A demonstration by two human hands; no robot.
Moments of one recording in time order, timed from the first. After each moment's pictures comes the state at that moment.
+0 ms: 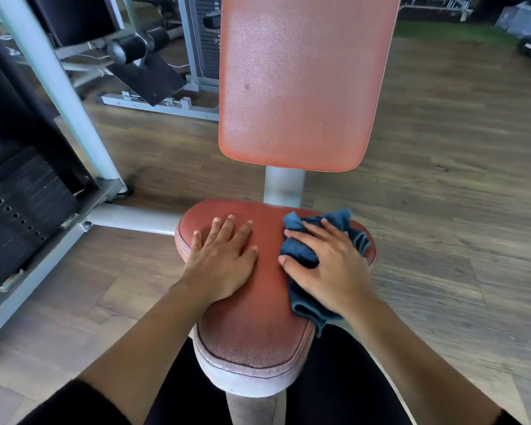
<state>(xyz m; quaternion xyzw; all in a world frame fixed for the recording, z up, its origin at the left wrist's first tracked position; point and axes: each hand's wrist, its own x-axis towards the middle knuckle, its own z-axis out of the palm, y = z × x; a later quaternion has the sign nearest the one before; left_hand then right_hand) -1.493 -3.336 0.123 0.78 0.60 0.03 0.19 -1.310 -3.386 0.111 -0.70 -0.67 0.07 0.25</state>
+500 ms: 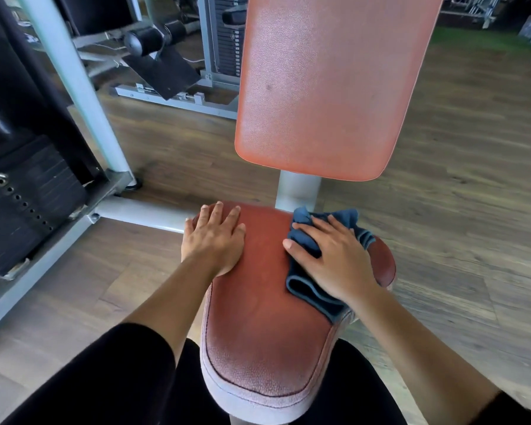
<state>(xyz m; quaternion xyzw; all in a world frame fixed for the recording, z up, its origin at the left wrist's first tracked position) -1.510 -3.278 0.102 0.73 0.67 0.02 0.14 -1.315 -3.343 0.110 -0.70 -0.68 0.09 0.17</state>
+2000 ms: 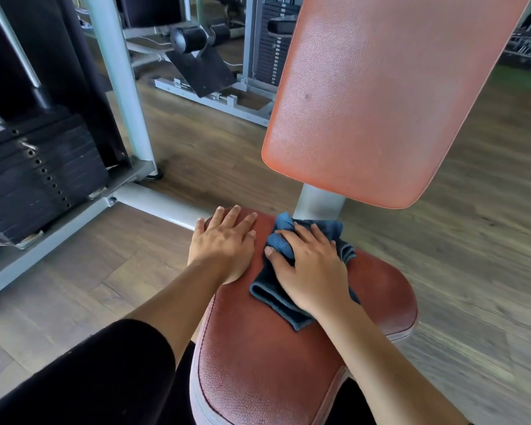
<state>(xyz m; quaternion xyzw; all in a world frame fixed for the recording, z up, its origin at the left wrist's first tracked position) -1.512 -3.275 0.099 0.72 0.68 0.06 0.14 -1.360 -3.314 0.108 -0.67 -0.72 0.10 0.14</state>
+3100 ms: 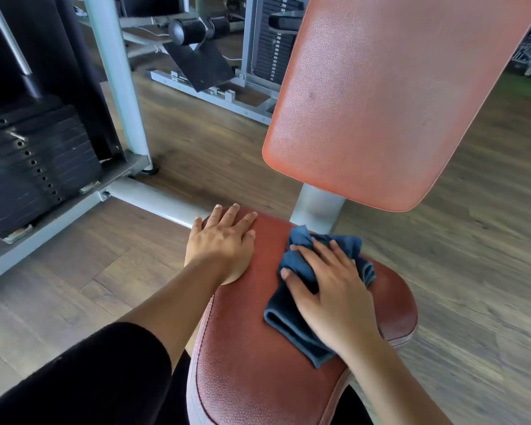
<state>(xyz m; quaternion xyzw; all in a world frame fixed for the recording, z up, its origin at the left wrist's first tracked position) -1.514 -3.270 0.096 0.72 0.68 0.06 0.14 -1.339 -3.349 0.114 -0.67 -0.71 0.11 0.19</state>
